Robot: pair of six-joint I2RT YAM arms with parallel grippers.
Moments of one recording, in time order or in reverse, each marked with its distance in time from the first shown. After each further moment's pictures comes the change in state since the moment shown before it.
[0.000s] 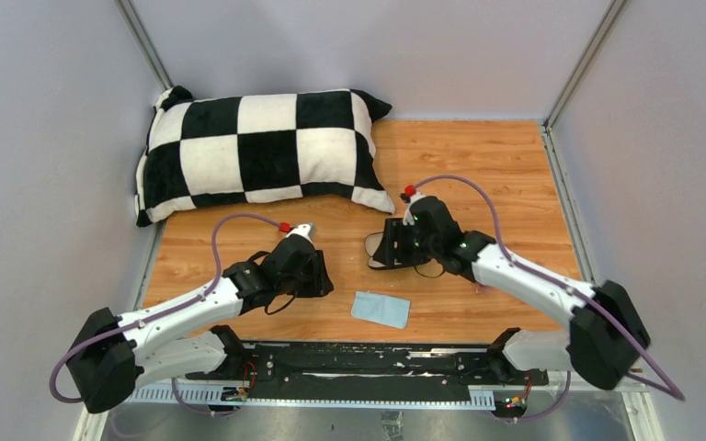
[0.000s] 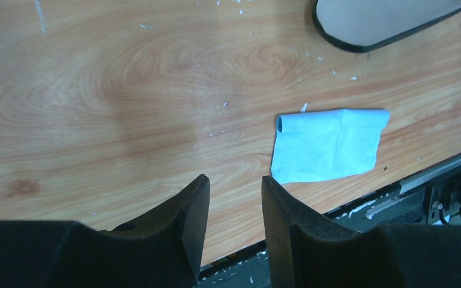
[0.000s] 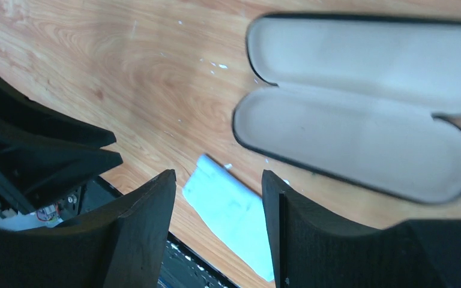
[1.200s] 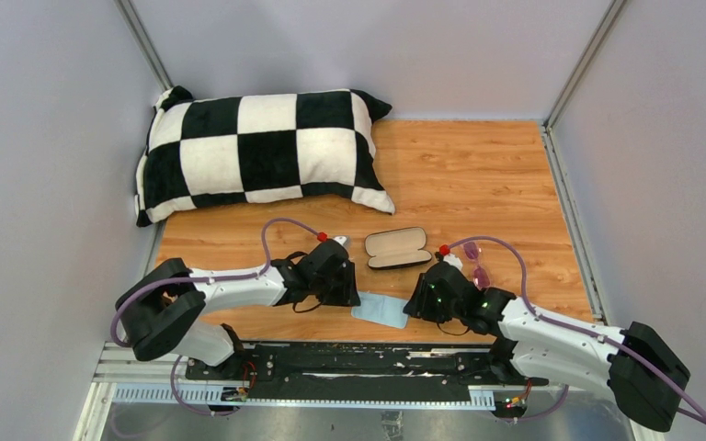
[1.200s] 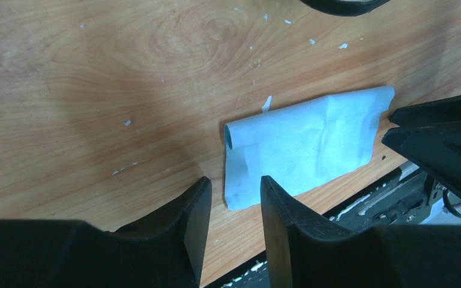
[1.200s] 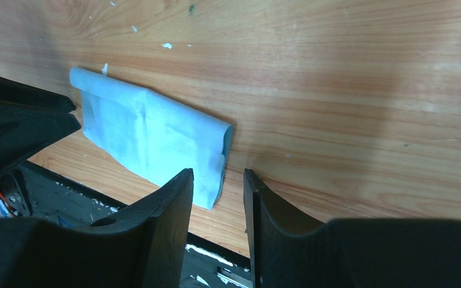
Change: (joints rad) left arm -0.098 0.368 0.043 0.246 0.130 -0.042; right arm 0.177 -0.278 -0.427 -0.019 0.205 0.404
